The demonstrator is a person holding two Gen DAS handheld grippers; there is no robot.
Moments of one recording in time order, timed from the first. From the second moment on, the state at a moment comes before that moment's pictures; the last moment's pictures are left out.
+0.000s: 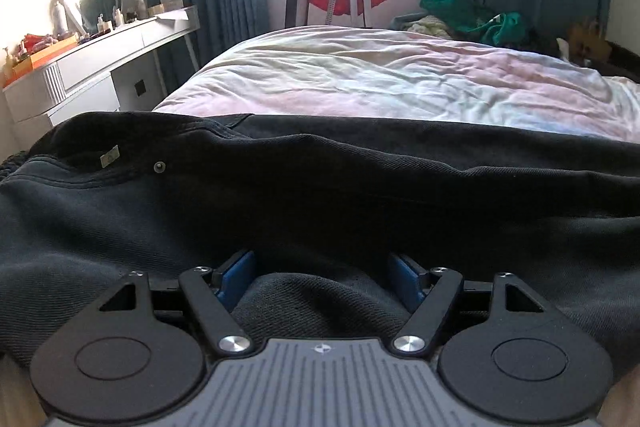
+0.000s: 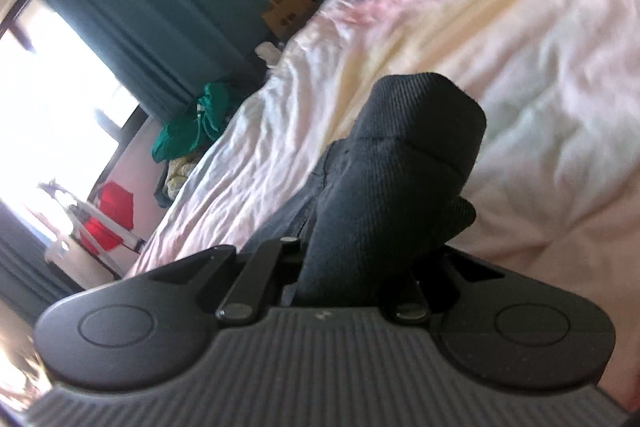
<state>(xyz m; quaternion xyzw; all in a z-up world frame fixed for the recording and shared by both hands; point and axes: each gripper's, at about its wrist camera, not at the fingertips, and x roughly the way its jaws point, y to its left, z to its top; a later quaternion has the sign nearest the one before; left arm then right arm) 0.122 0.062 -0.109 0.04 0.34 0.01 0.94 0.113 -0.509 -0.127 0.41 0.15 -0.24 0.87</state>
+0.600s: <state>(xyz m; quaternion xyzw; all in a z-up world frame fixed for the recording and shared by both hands) 0.108 0.073 -0.087 0.01 0.31 0.00 0.95 0.142 -0.309 -0.018 0.06 0.09 -0.15 0.98</state>
